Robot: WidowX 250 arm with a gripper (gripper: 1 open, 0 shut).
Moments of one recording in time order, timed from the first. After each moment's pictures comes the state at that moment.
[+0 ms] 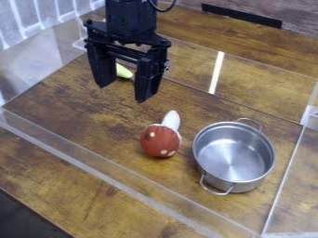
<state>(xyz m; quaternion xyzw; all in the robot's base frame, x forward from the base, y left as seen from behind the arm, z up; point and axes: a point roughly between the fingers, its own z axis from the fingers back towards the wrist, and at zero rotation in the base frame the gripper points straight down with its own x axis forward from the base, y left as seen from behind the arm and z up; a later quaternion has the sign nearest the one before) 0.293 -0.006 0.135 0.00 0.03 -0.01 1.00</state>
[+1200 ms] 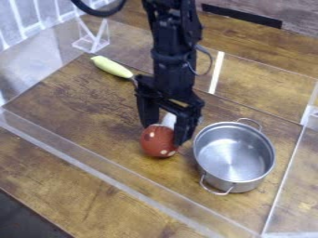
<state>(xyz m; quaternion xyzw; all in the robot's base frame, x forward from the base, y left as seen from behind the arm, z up) 0.333 -0.042 0.049 -0.02 0.03 -0.09 1.00</state>
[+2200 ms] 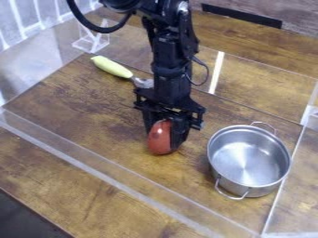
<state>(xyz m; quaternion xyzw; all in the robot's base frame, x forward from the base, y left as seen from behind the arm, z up) 0.346 -0.020 0.034 -0.03 0.03 0.01 1.00</state>
